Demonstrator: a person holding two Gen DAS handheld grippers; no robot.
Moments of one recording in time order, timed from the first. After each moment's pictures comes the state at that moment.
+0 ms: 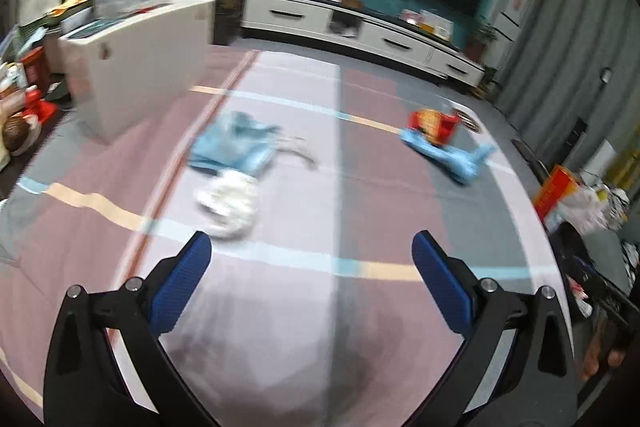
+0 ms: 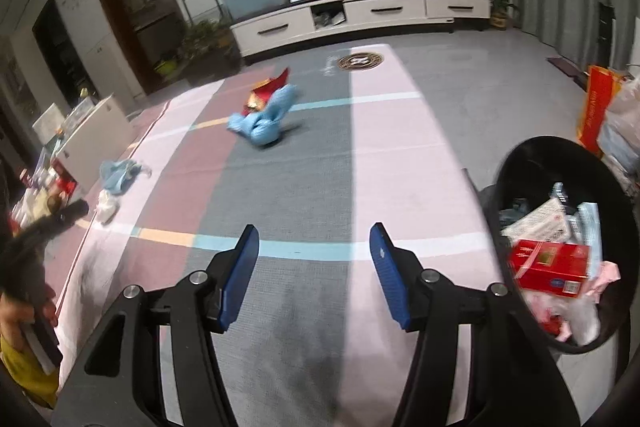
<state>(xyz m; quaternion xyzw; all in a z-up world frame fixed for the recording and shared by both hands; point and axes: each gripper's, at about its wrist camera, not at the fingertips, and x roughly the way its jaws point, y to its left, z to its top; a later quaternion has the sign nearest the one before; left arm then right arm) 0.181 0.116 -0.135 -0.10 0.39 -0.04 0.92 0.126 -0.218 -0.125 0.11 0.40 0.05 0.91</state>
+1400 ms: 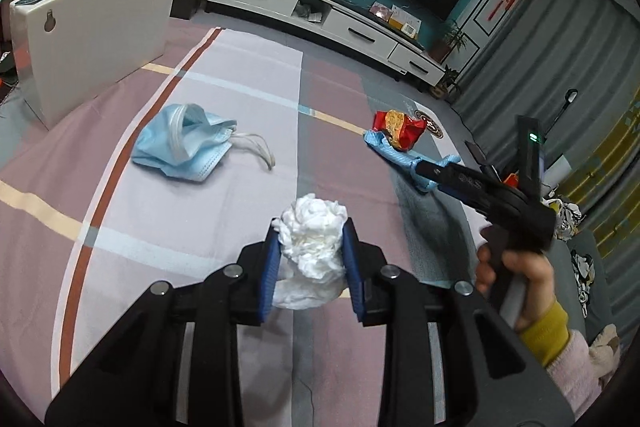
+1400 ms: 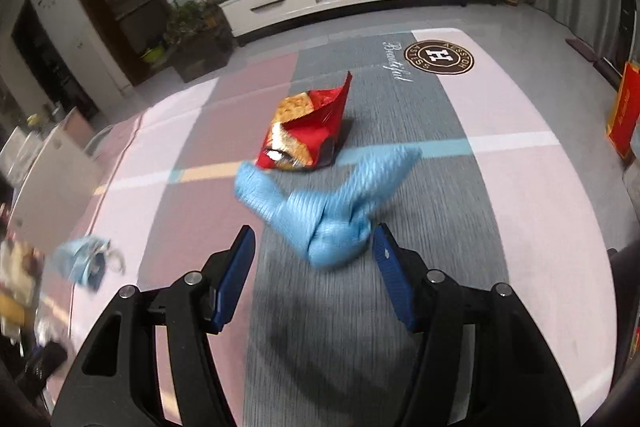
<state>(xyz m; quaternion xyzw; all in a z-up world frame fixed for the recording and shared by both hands) 0.202 0.113 -0.141 -0.17 0.41 -0.13 0.89 0.311 -0.145 -0.159 0.13 0.45 0.04 0.88</state>
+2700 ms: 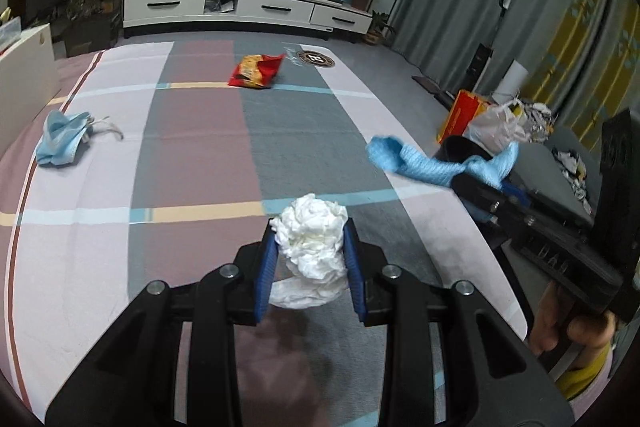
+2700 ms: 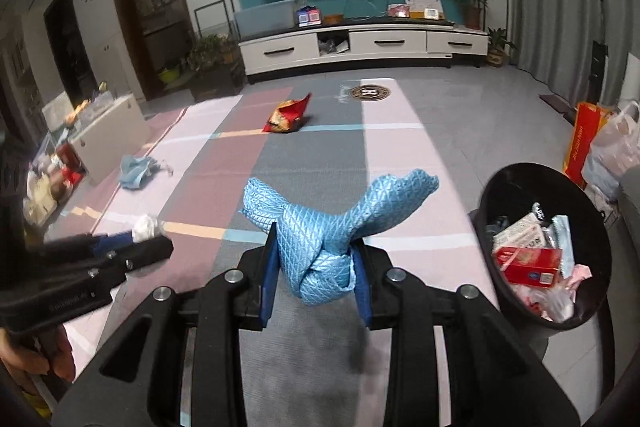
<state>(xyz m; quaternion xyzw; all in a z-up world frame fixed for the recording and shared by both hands) 0.124 -0.026 -0.123 -0.03 0.40 -0.24 0.88 0.073 -0.203 -0.089 0.07 0.35 0.04 0.93</state>
